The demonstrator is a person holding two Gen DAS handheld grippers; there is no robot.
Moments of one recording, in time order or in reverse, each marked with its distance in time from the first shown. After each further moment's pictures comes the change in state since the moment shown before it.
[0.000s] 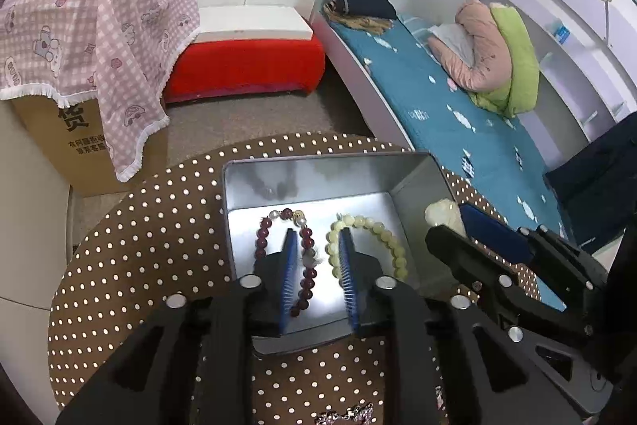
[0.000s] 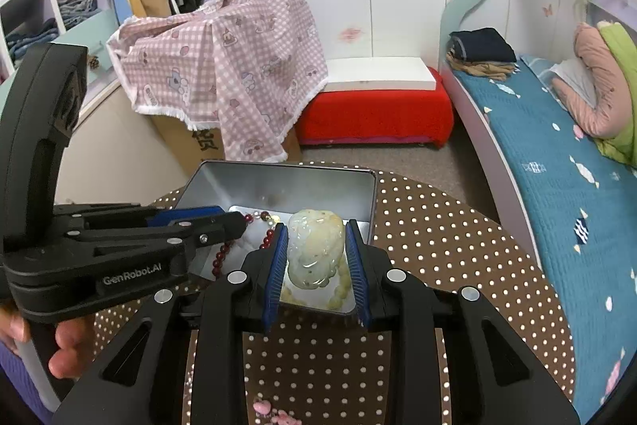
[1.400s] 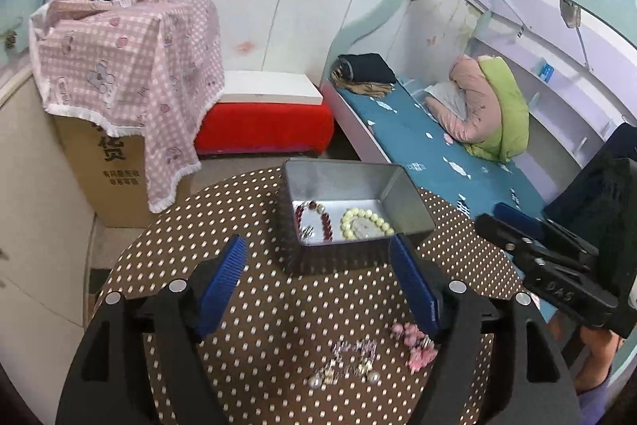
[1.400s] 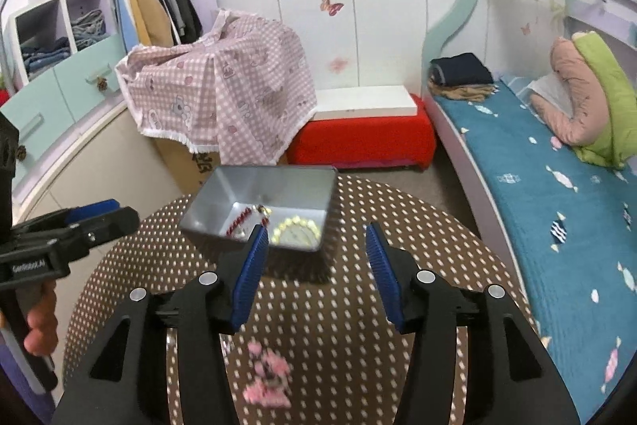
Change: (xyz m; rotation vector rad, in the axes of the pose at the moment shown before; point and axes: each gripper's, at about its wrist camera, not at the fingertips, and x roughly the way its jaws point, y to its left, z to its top) left arm -0.109 0.002 -0.078 0.005 -0.270 0.046; right arm -0.090 -0.022 -0.040 0.011 -0.127 -0.030
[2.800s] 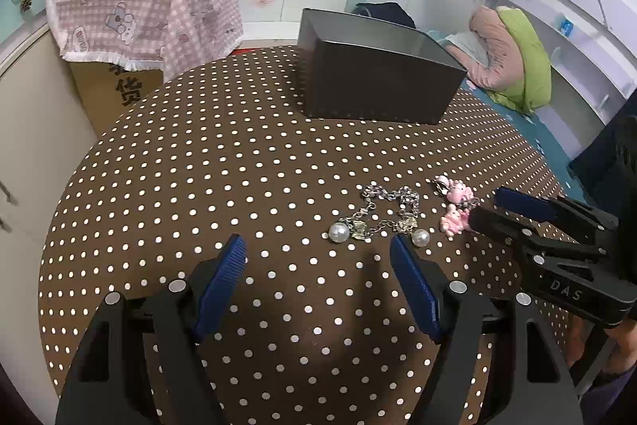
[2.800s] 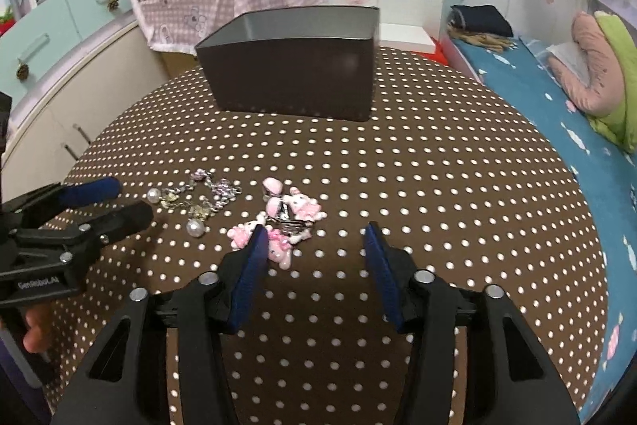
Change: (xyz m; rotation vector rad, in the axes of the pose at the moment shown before) left arm 0.024 0.003 -0.110 0.026 0.146 0.082; right arm 0.033 0.037 -0.104 -0.076 0.221 0.028
